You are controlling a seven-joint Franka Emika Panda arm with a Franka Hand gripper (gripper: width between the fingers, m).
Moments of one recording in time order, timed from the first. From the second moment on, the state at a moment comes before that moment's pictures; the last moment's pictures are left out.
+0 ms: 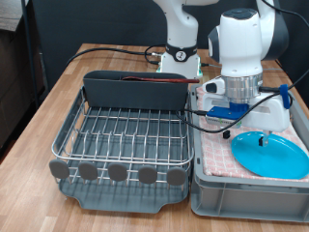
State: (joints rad) arm 0.06 0.31 0.21 -2.37 0.16 2.98 1.51
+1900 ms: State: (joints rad) arm 0.05 0.30 0.20 -2.40 0.16 3.09 1.48
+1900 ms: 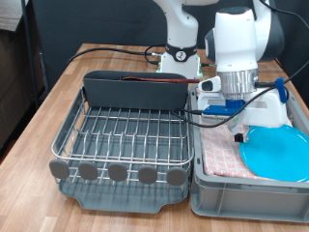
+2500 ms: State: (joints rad) arm 0.06 0.19 0.15 -2.37 0.13 2.84 1.49
